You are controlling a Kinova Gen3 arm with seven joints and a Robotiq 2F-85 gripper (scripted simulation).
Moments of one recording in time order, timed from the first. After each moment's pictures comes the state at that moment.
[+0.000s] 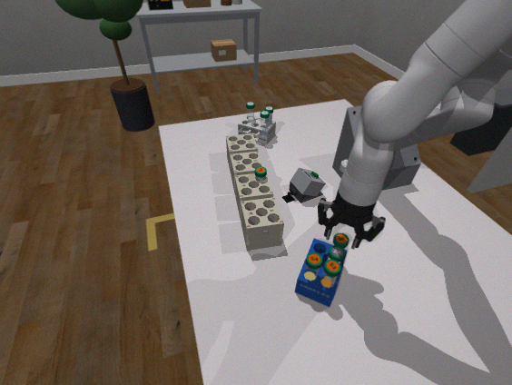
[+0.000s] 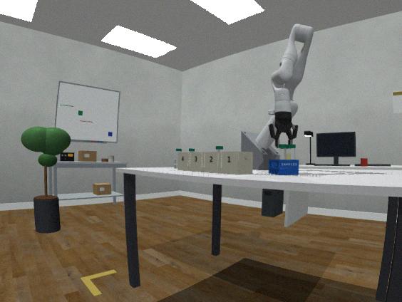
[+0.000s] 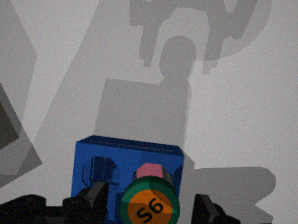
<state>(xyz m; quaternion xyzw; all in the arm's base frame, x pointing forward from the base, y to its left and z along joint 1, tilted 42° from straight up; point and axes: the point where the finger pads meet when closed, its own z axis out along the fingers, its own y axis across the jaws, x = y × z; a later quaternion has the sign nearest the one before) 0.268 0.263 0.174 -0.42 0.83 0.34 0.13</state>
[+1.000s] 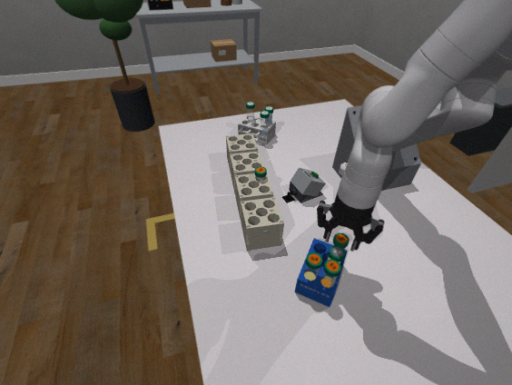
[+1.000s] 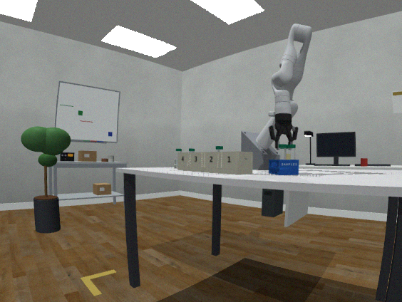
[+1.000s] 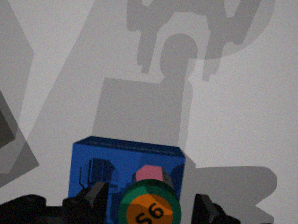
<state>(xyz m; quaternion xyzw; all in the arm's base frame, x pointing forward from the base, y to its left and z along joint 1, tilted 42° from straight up) 0.267 0.268 0.168 -0.42 0.83 0.34 0.13</state>
